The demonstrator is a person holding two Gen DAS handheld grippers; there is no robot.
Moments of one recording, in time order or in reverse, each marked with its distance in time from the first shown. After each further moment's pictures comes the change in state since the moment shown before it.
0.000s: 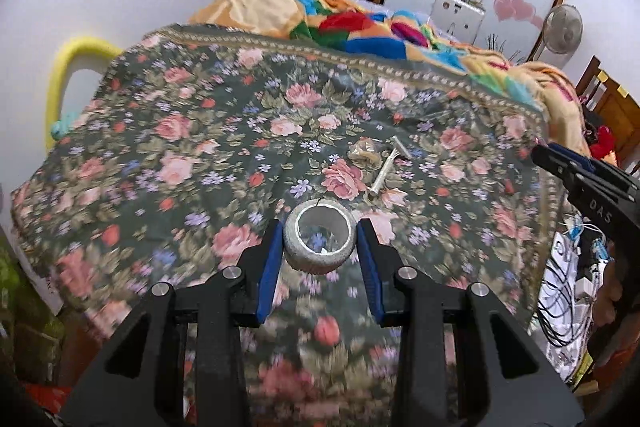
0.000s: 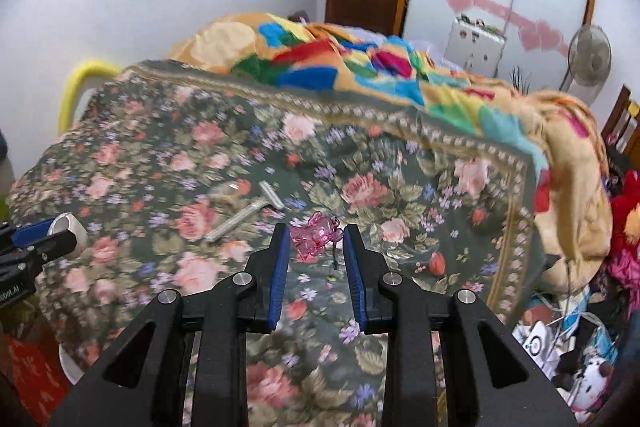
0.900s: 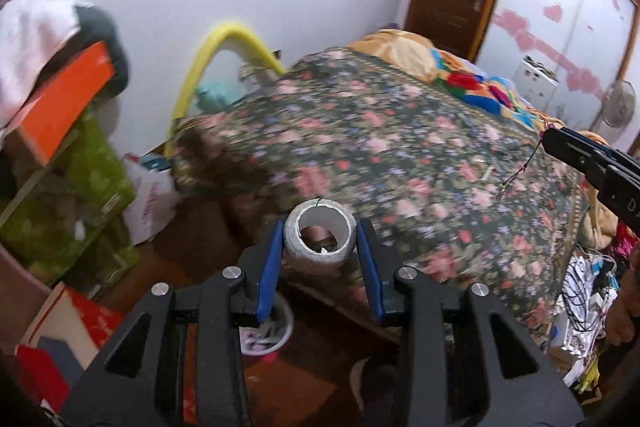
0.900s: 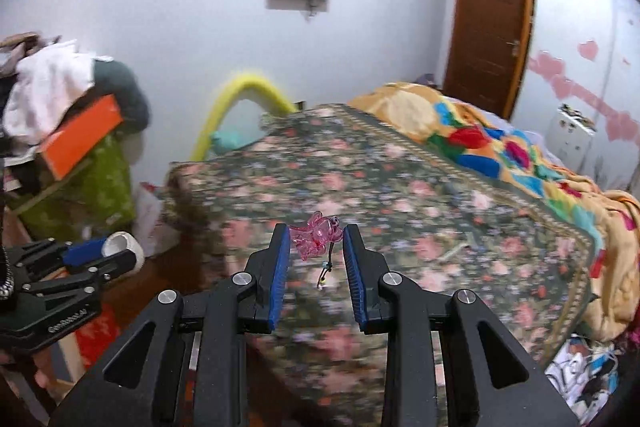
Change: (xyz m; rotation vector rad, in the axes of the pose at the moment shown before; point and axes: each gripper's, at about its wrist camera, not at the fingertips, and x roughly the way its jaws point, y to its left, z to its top) left arm -0.238 0.179 -0.143 -0.245 -0.123 0.256; right arm -0.182 0.233 -0.030 -0.222 -0.151 0.332
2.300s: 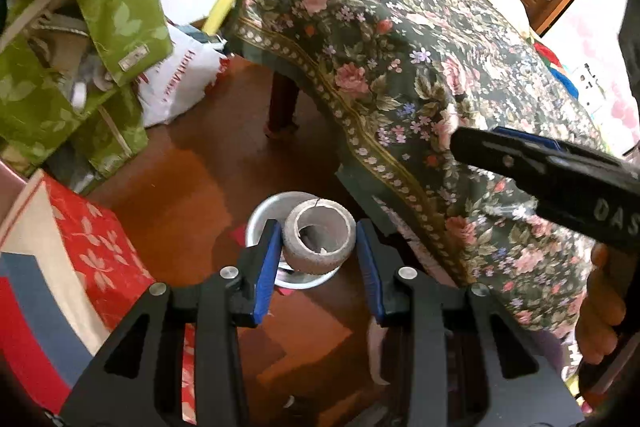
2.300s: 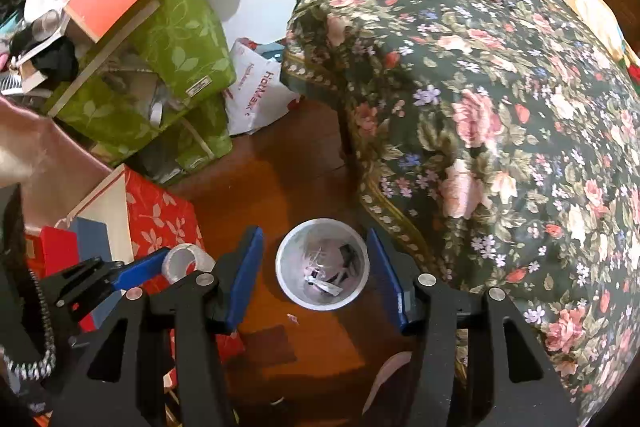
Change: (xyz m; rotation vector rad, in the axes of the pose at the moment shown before) left arm 0.120 0.148 -0.090 -0.250 0.314 -0.006; right arm 0.185 0.185 -0.059 -0.109 0.498 0.325
